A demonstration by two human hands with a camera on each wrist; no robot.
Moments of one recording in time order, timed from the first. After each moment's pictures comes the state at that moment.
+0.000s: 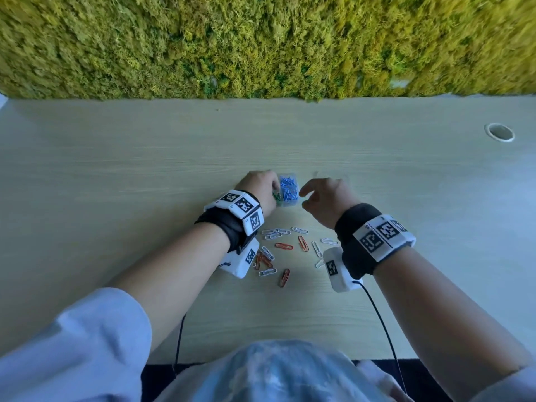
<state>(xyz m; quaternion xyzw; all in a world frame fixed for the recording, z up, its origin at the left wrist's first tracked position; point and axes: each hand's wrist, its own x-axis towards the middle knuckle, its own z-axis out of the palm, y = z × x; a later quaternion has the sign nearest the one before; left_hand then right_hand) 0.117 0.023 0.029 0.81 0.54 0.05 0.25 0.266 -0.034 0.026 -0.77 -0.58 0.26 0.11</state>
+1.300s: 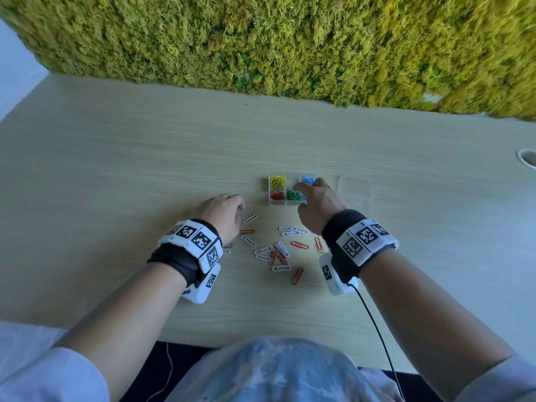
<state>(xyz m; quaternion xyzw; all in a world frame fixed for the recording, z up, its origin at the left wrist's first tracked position) 0.016 -0.007 0.007 0.79 0.58 -0.02 0.18 0.221 -0.023 0.016 -0.71 -0.67 0.22 0.03</state>
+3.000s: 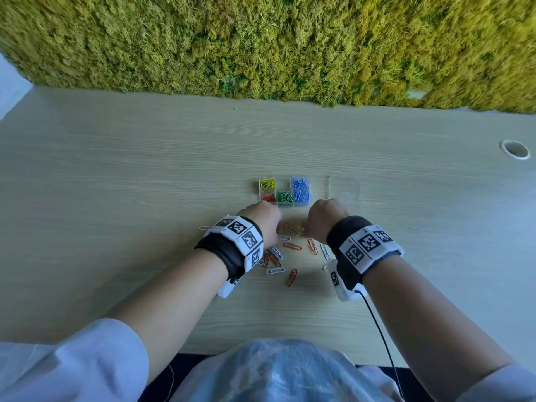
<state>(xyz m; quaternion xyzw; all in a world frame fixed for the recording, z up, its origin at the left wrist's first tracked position) 0.093 -0.009 0.009 0.84 0.47 -0.11 0.23 0.236 -0.034 0.012 -0.72 -0.65 0.18 -0.17</state>
